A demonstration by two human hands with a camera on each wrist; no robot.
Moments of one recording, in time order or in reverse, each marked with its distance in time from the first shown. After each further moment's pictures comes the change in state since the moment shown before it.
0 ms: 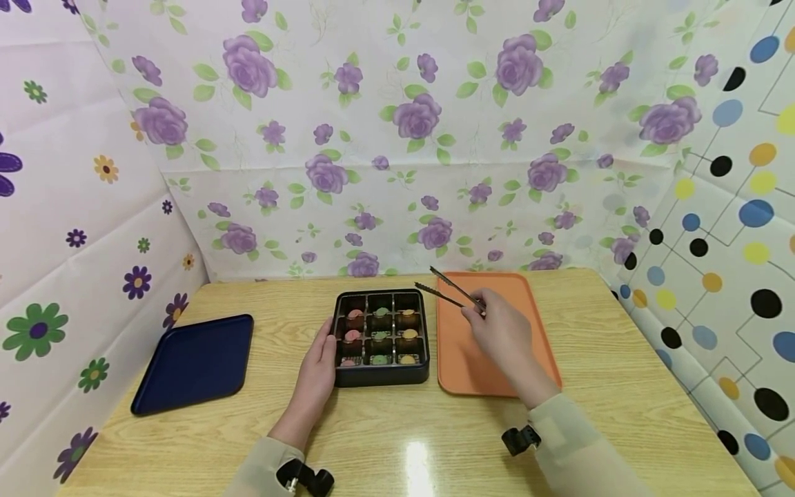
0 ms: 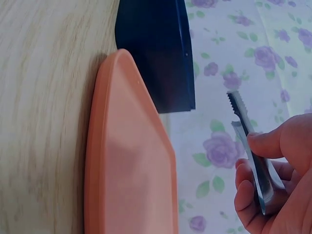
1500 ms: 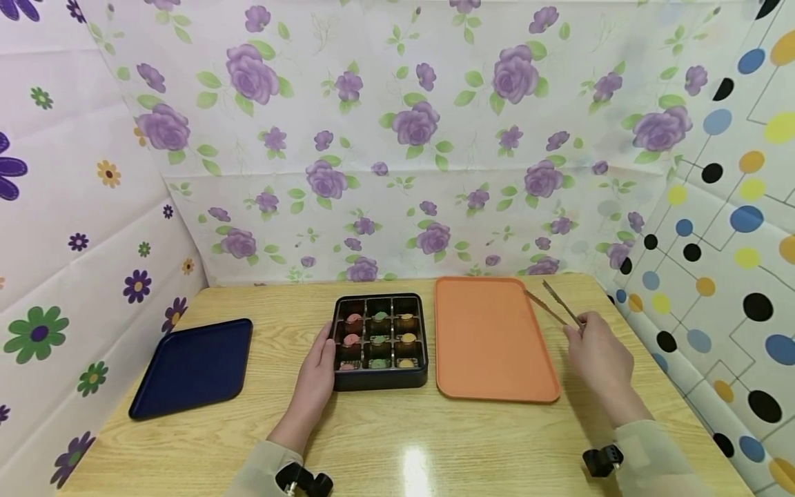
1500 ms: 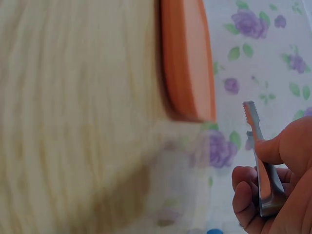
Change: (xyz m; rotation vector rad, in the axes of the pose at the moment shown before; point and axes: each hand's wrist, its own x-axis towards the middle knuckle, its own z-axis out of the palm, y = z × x) left_hand 0.001 -0.001 0.002 0.012 0.018 0.004; right_hand -0.031 0.153 -0.067 -0.150 0.032 0.209
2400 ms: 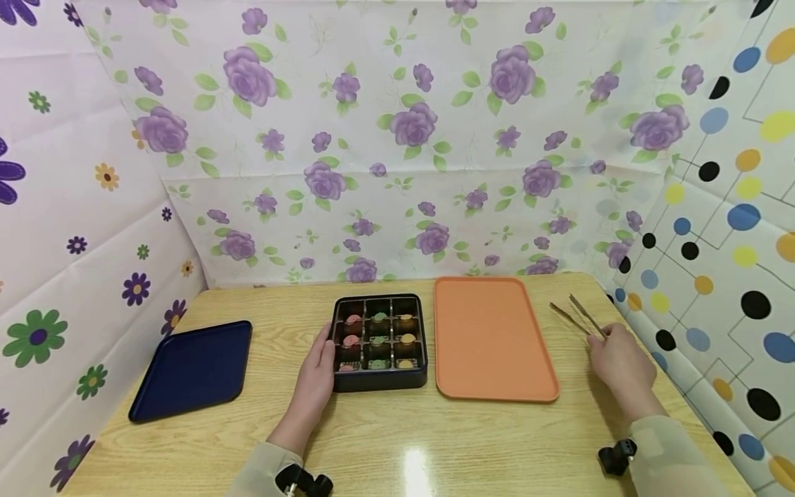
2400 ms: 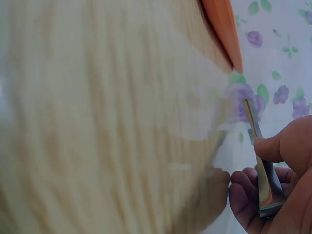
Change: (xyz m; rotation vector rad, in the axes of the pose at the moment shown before) left_hand 0.000 0.000 0.000 0.027 0.008 -0.013; right_hand 0.009 0.056 -0.003 -0.032 -0.058 0.139
